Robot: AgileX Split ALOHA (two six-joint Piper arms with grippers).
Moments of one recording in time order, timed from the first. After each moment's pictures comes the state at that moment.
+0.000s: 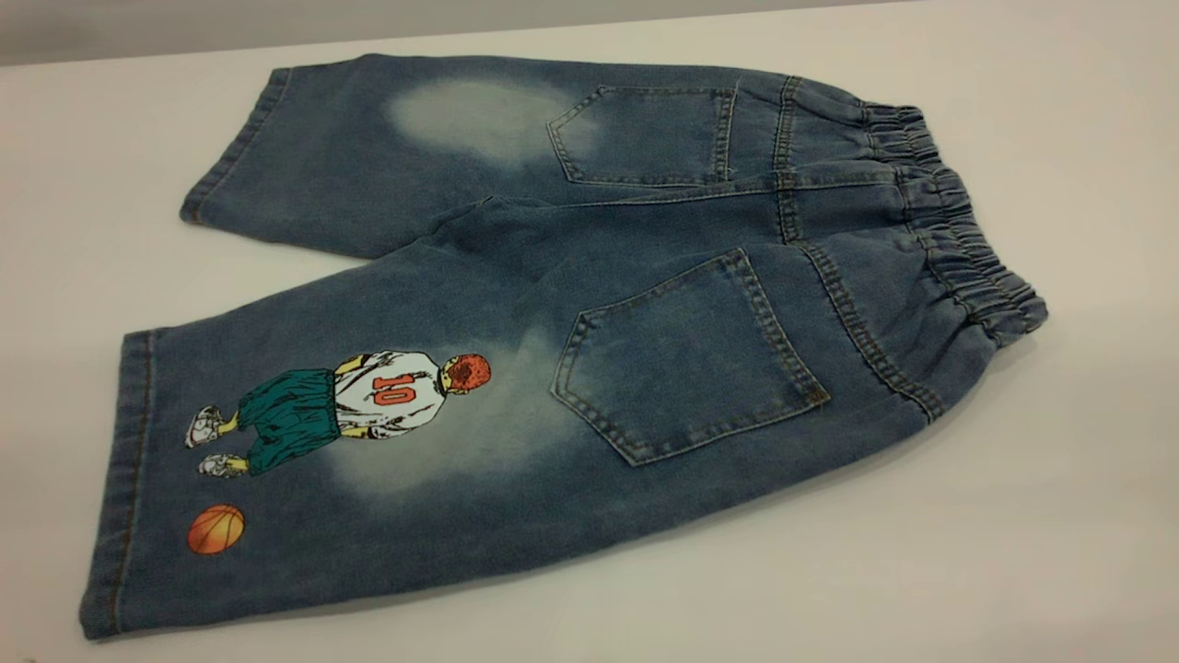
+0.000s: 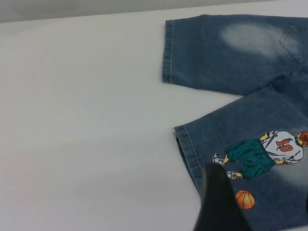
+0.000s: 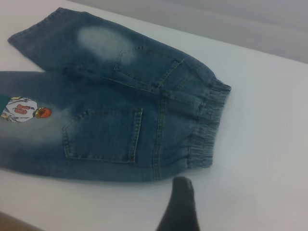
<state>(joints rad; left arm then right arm) -0.02 0.00 -0.50 -0.03 1.08 0.07 0.02 0.00 -0.51 0.25 1.09 -0.28</state>
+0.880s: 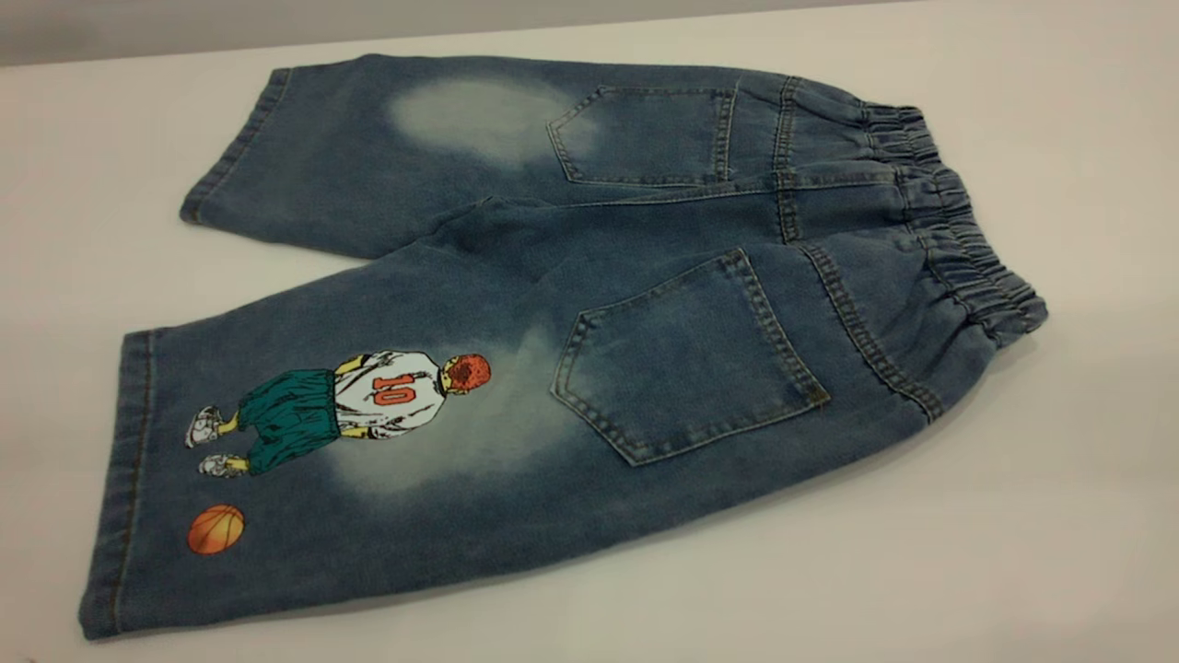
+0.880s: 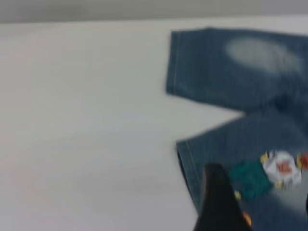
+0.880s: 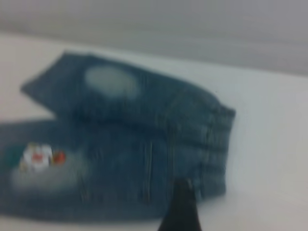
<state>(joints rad) -0.02 0.13 -0.56 0.00 0.99 -0.01 0.02 0.03 -0.55 0.27 1.00 -0.15</state>
